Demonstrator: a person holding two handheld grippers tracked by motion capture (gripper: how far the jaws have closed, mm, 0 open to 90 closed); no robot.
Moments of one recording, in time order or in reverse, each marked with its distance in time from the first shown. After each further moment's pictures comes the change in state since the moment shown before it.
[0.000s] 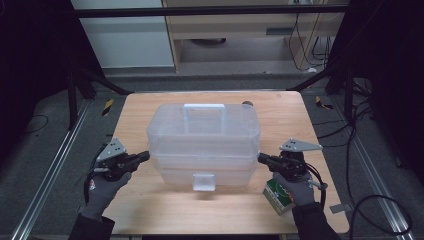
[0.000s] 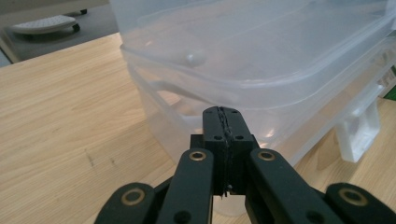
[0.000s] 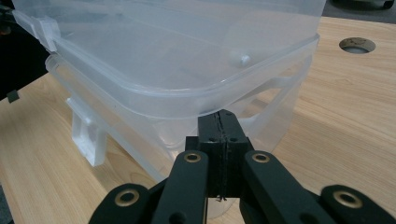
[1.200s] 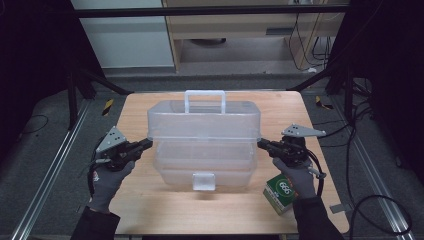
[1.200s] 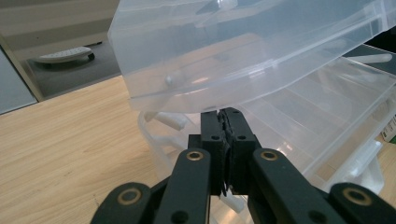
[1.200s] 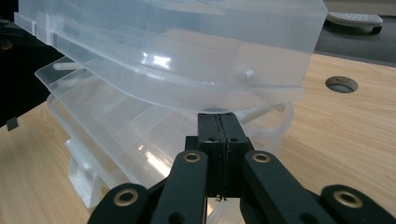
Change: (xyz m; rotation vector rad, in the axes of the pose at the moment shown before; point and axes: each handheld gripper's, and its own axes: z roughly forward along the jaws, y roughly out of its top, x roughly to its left) left arm -0.004 0.033 0.003 -0.106 0.041 0.000; right arm -0.007 0.036 -0.001 -0.067 -0.003 -0.008
